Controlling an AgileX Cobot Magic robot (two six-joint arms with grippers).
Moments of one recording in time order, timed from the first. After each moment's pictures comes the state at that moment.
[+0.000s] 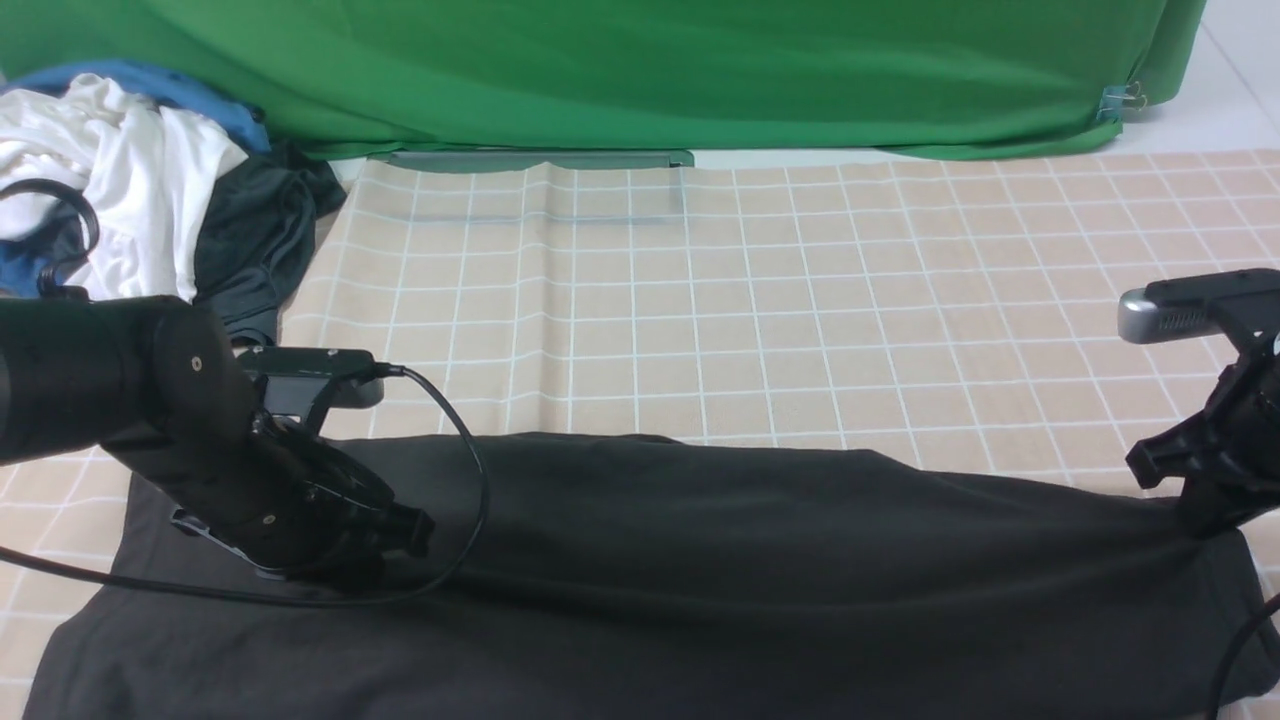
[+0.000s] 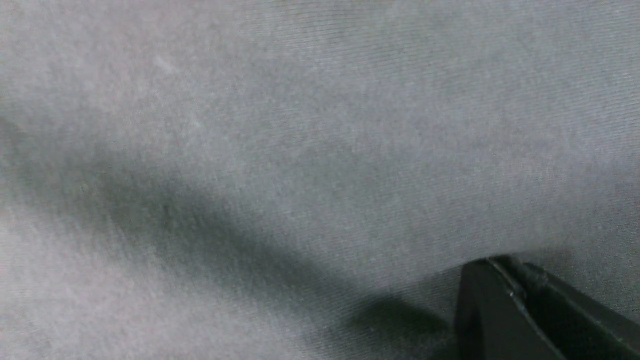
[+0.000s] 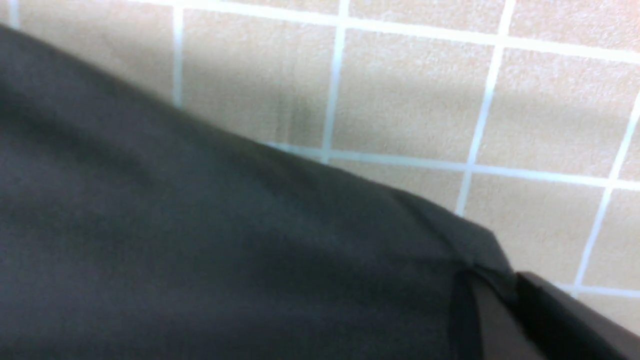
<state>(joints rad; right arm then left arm) 0.01 1.66 -1.00 -0.01 0.86 -0.08 -0.19 1.66 -0.80 -0.24 0.62 0.21</state>
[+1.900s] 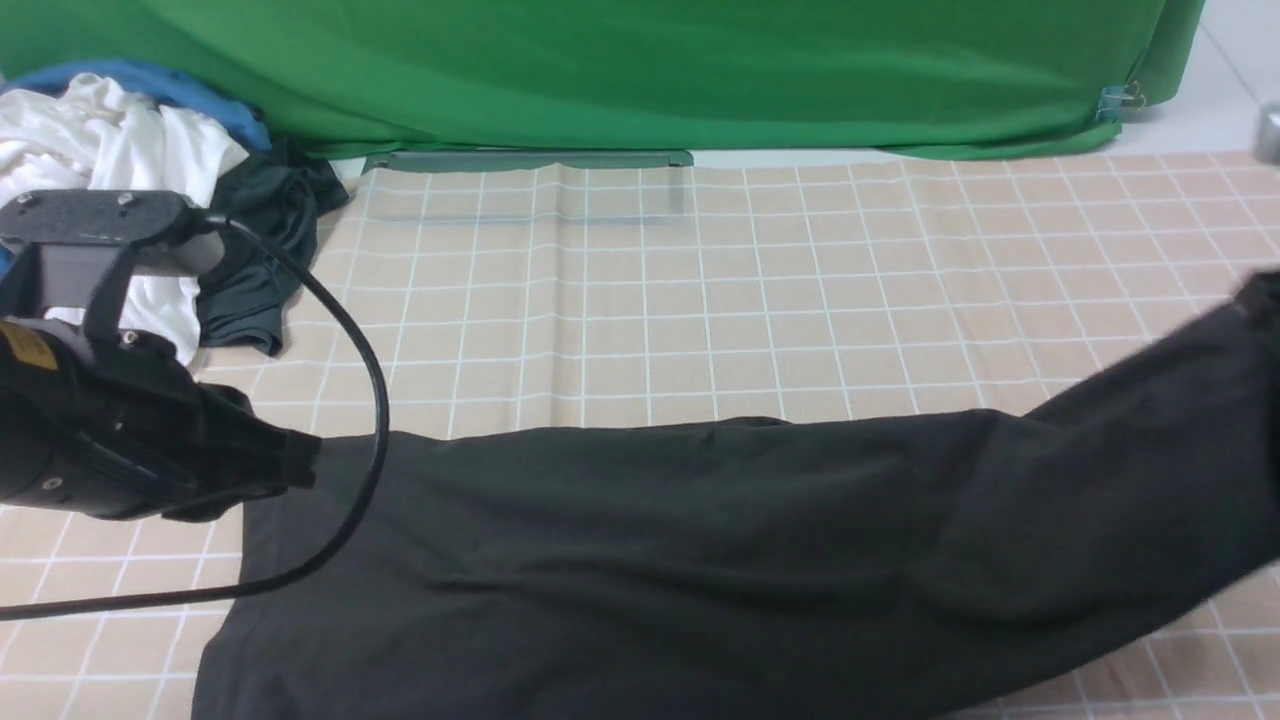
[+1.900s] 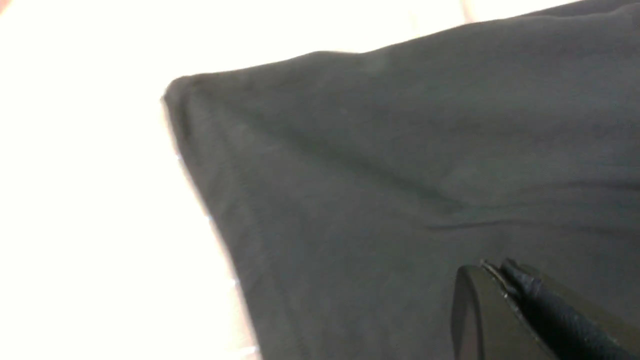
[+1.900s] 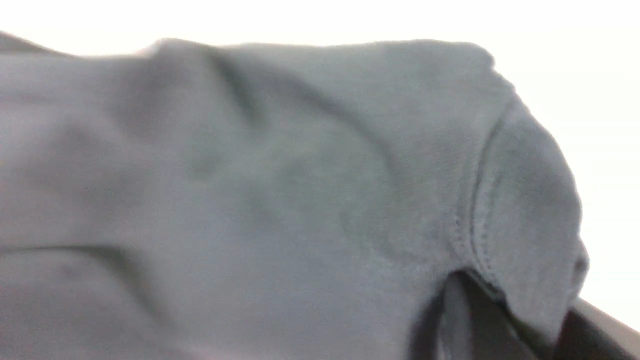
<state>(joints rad) 0.03 1.49 -1.30 0.03 1.21 0.07 -0.19 1.08 -0.84 -0.18 0.87 0.11</state>
